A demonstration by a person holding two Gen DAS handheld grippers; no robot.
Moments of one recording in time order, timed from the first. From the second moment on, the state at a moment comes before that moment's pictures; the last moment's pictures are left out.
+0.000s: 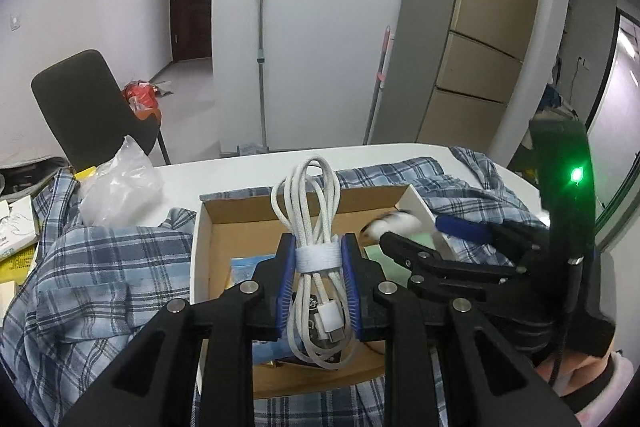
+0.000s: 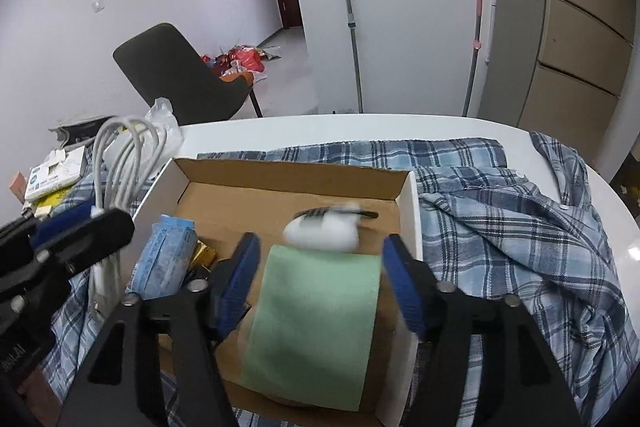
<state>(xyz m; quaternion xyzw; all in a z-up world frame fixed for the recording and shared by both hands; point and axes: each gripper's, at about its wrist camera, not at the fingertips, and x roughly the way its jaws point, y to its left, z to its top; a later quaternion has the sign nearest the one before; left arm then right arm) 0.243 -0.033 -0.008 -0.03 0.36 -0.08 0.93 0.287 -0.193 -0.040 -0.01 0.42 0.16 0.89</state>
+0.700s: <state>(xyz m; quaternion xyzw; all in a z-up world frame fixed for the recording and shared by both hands) 0.140 -0.011 0.110 -0.04 0.14 -0.04 0.99 0.231 -0.223 0.082 0.03 0.27 0.12 0.96</state>
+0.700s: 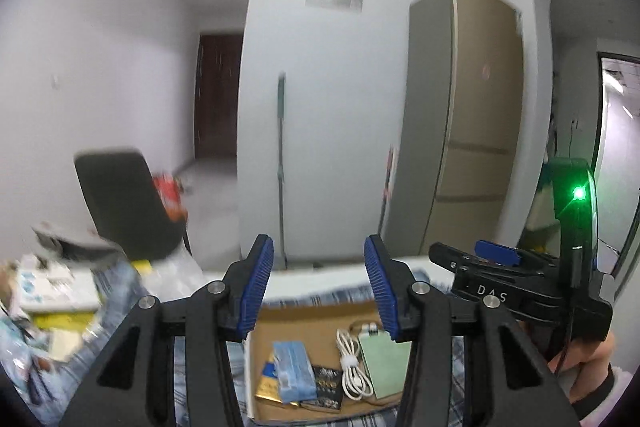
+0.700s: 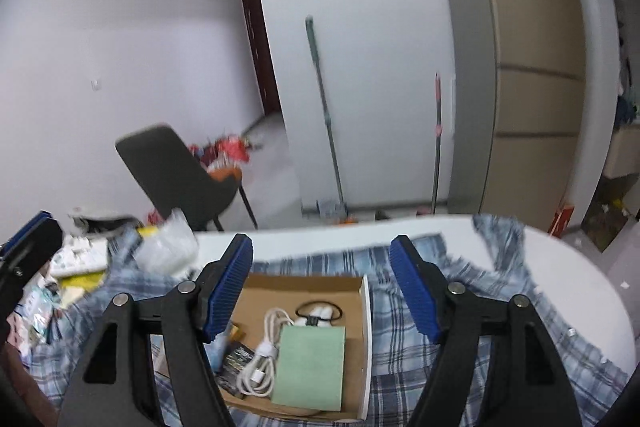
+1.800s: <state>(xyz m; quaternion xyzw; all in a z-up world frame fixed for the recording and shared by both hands) -0.058 0.011 0.107 -0.02 -0.03 -0.04 1.00 0.027 -0.238 0.105 -0.01 0.05 0.15 0.99</state>
